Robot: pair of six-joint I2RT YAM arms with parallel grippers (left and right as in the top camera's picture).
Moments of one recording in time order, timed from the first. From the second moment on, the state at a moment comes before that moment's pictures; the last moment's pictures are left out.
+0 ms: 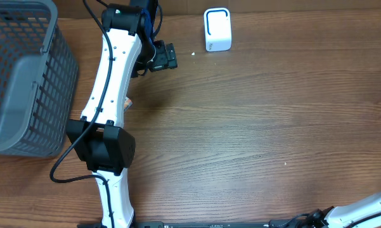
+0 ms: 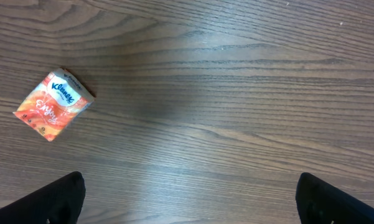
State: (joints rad) left arm -0.20 2.16 2.28 -1.53 0.02 -0.41; right arm -0.91 2.00 1.64 -0.82 0.18 0.89
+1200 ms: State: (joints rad) left arm -0.20 2.16 2.28 -1.57 0.01 -0.42; right arm -0.13 1.88 1.67 -0.95 -0.43 0.57
